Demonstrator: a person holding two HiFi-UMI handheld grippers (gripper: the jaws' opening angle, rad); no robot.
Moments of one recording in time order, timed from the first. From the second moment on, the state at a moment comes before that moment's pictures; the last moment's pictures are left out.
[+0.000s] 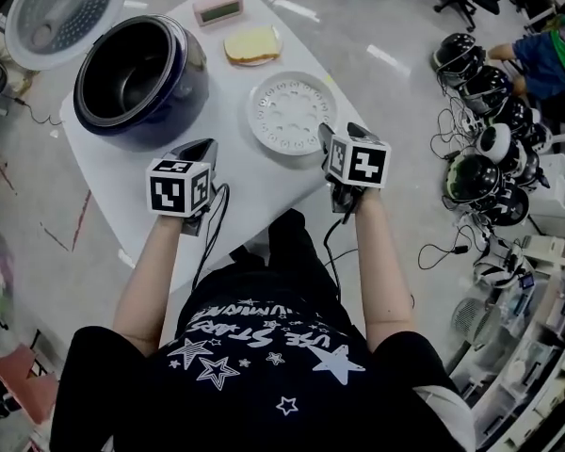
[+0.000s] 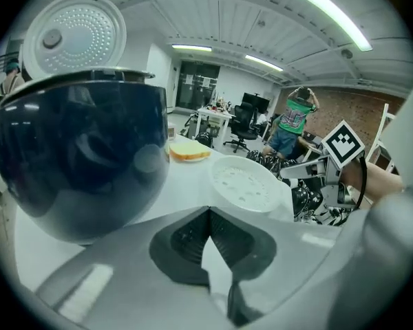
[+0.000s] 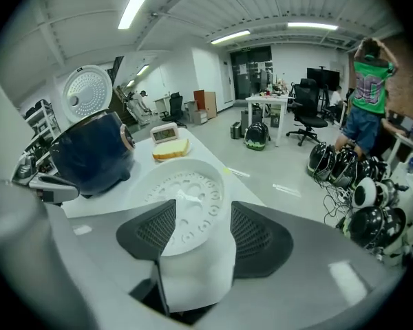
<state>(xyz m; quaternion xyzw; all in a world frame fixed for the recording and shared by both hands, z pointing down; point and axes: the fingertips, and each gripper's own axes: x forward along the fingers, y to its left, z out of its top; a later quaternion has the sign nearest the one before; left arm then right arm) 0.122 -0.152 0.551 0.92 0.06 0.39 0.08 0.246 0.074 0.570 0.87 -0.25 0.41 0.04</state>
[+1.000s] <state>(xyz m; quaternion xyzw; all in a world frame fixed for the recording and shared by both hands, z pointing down) 0.156 -0.143 0.609 0.89 0.03 0.43 0.13 0.296 0.076 0.651 0.83 -0.24 0.51 0.03</state>
